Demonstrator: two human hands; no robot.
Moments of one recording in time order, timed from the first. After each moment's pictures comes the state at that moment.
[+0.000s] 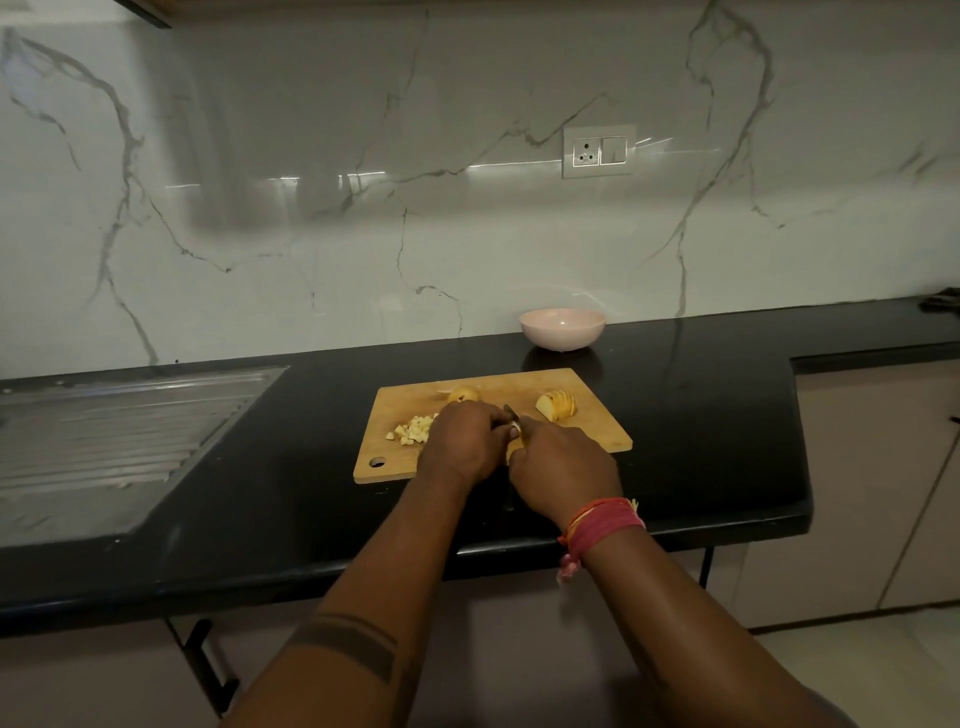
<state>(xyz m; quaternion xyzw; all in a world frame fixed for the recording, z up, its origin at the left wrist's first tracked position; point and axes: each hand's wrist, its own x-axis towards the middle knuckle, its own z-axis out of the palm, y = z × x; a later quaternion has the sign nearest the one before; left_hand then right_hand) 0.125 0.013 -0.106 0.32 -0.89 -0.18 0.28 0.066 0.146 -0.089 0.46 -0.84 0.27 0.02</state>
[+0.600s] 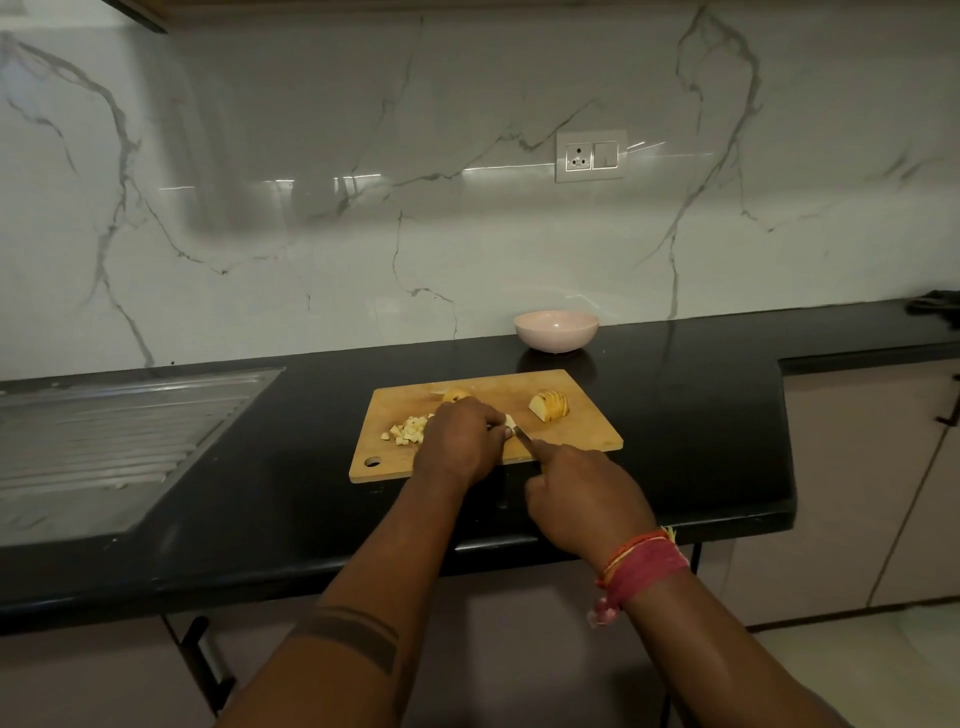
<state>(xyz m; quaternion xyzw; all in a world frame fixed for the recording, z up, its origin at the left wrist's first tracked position) 0.126 0.026 -0.098 0.34 -0.89 -0.14 0.26 0.068 0.189 -0.093 0.48 -0.84 0.25 0.00</state>
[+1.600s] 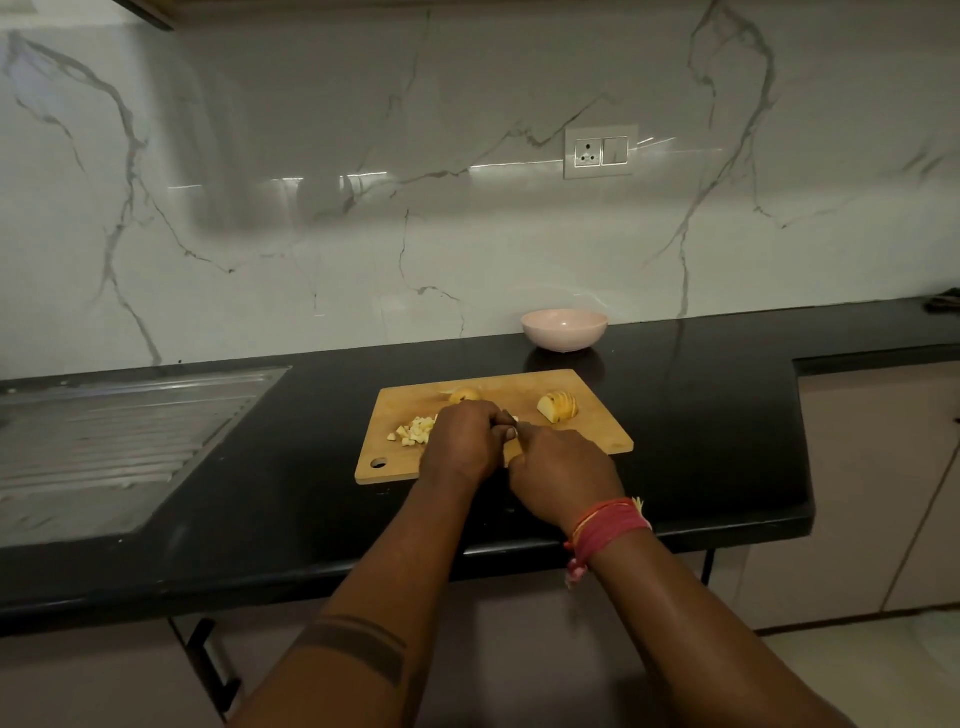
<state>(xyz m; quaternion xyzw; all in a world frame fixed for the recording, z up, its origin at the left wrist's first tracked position) 0.128 0.024 -0.099 0.35 -0.87 -0.19 0.29 0.063 0.146 -0.092 0.49 -0.83 0.25 0.02</state>
